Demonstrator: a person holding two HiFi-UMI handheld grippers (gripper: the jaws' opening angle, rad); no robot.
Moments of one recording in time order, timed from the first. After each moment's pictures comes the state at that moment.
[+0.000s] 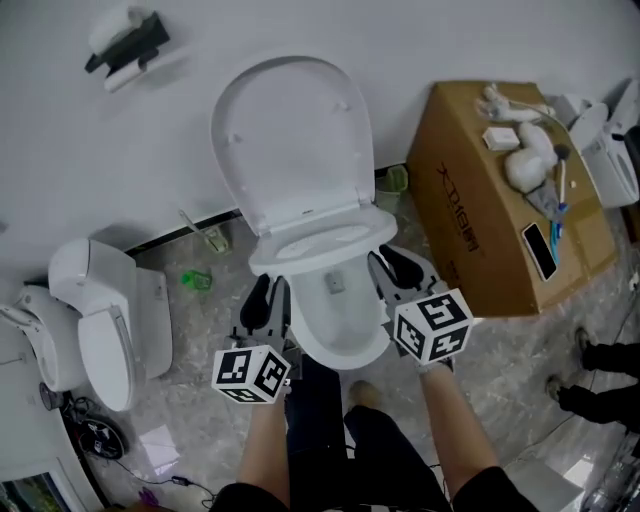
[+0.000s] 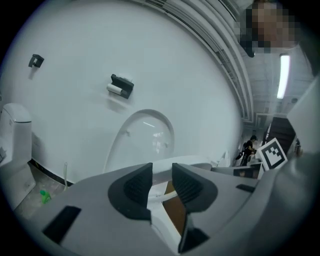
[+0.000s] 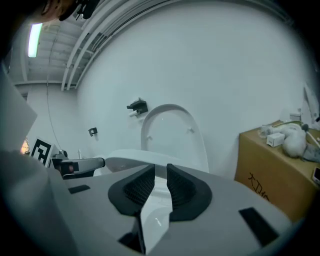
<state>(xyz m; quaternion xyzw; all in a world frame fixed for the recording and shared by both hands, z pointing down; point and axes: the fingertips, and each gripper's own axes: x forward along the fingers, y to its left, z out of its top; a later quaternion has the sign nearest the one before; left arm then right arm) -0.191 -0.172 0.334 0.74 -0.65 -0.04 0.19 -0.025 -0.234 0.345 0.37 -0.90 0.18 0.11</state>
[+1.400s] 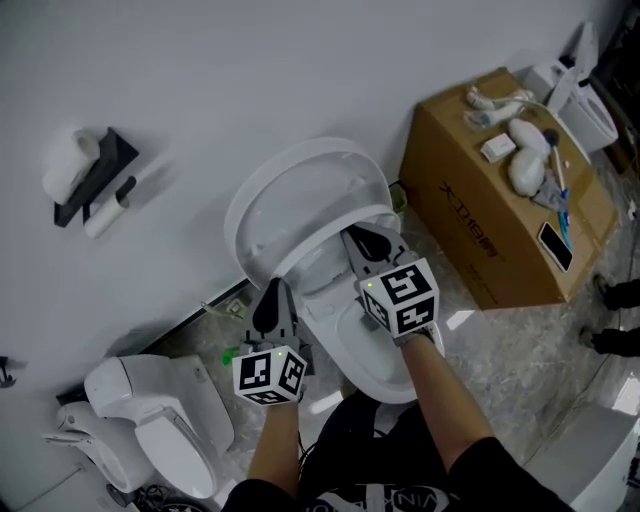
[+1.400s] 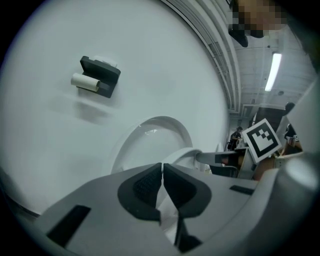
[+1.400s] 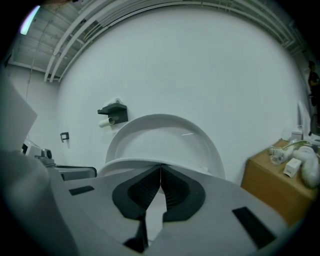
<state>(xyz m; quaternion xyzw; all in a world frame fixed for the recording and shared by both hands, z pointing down) -0.285 -0.374 0.283 0.80 -0.59 0.01 0.15 -0.158 -0.438 0.282 0.47 -0.87 0.13 0.08</state>
